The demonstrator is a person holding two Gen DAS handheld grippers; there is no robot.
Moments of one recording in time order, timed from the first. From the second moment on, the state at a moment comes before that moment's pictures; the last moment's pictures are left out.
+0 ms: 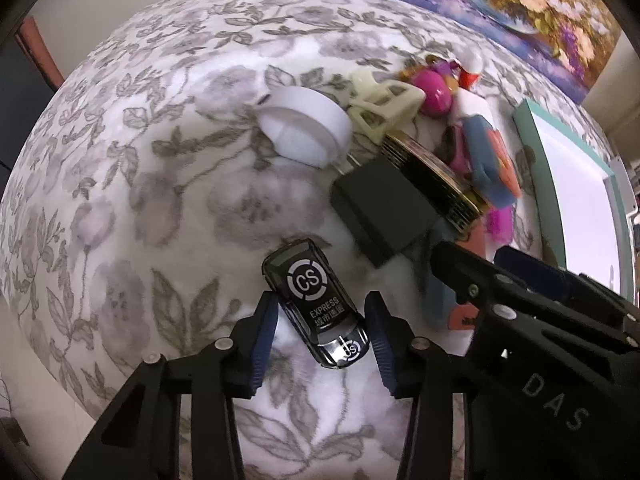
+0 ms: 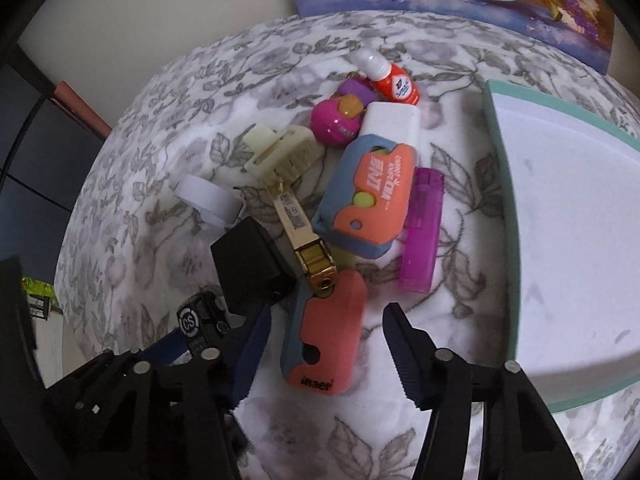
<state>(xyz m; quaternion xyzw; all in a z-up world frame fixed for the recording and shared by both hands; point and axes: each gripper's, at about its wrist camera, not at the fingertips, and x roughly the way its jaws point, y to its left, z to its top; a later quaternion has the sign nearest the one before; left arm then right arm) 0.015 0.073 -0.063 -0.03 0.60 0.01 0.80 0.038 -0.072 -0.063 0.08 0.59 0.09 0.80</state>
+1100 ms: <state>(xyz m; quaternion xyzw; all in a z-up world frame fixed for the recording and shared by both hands) 0.021 0.057 -0.074 0.02 0.59 0.01 0.81 0.055 -0.033 -0.085 -0.01 0.59 0.06 0.81</state>
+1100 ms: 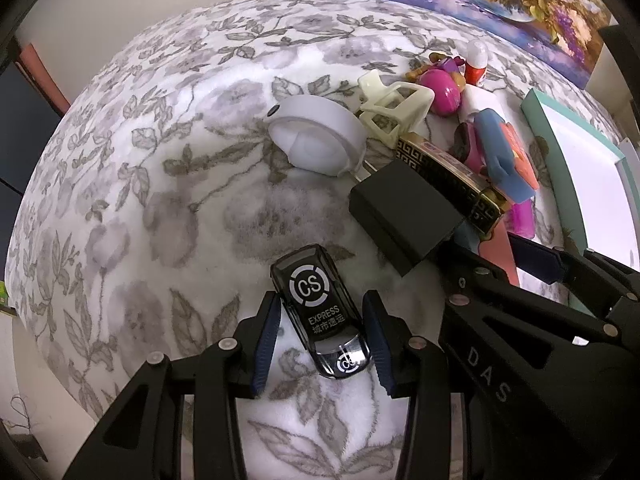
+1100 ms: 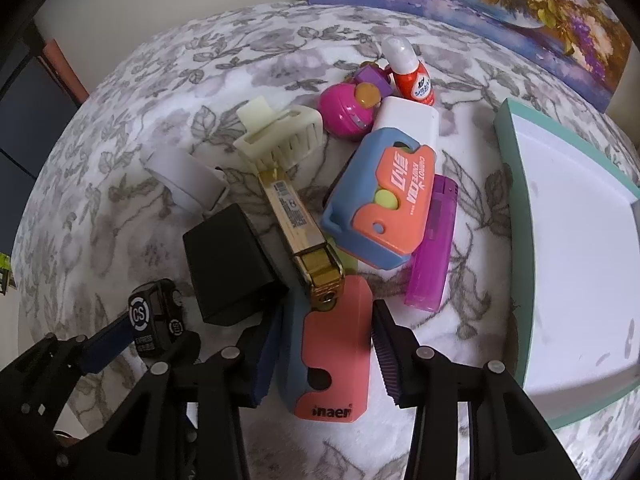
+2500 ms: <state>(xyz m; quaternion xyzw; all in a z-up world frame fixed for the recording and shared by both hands) 0.007 0.011 0.034 0.04 0.52 0.01 0.85 -0.001 -0.131 0.012 0.15 0.50 0.09 0.85</state>
